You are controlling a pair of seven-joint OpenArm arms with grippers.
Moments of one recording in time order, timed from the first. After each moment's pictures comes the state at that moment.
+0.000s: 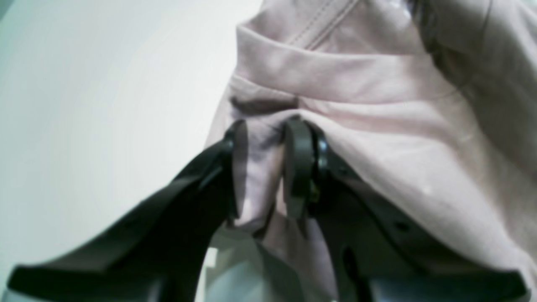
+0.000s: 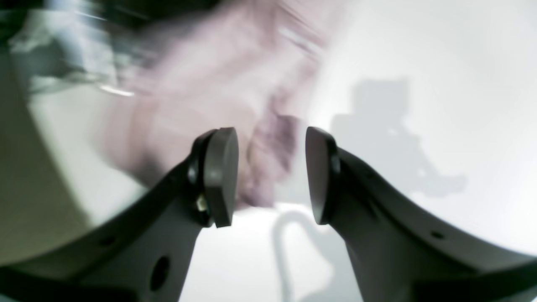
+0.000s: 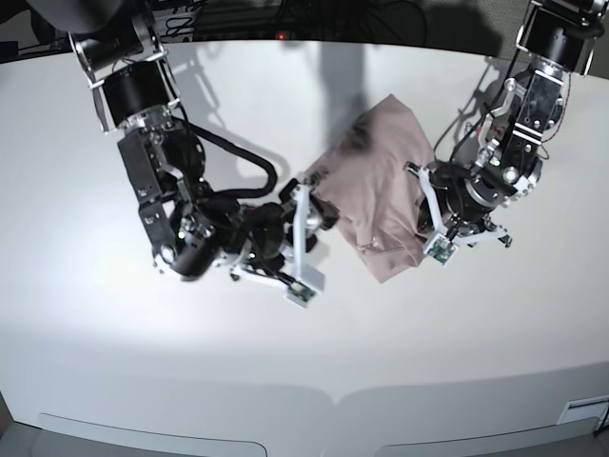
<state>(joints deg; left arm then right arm) -3.2 -20.1 19.5 83.5 -5.1 -14.4 31.2 15.2 10.8 -21.6 91.8 33.3 34.6 -71.5</state>
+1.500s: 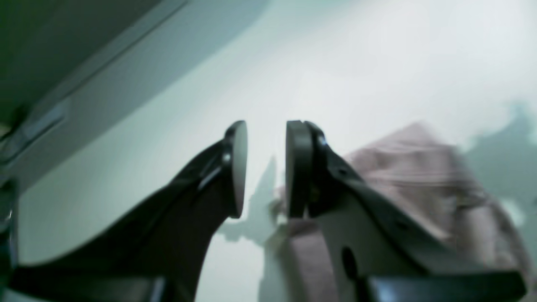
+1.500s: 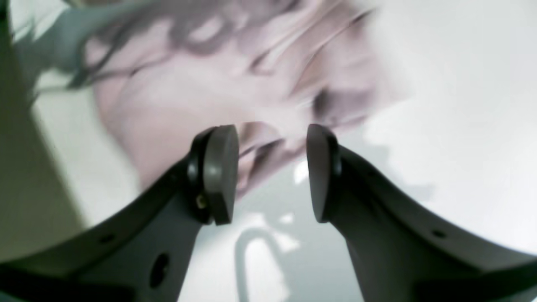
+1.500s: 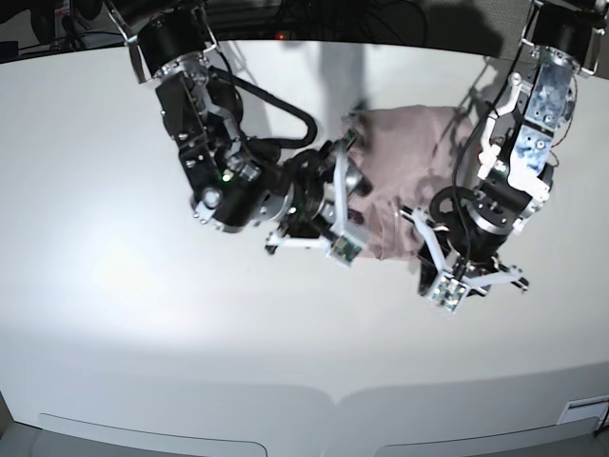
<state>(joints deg) -3.4 -20.4 17.9 102.5 -1.5 -4.7 35.7 7.0 3.7 -20.3 100.7 20.3 34.6 -65.1</state>
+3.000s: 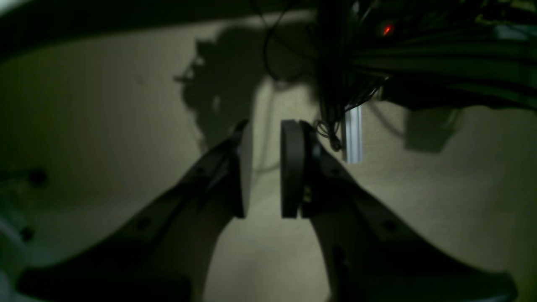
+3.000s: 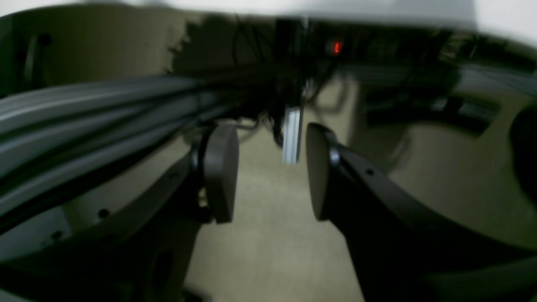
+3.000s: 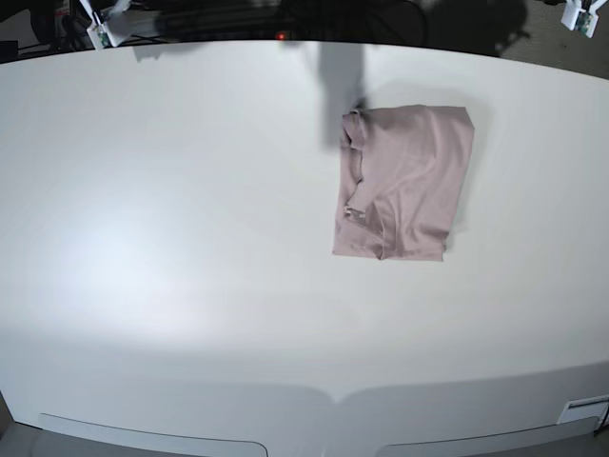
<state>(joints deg) 62.3 -20.4 -24.2 107.6 -24.1 -21.8 34.7 -55.5 9.4 28.7 119.9 43.4 34.6 -68.2</state>
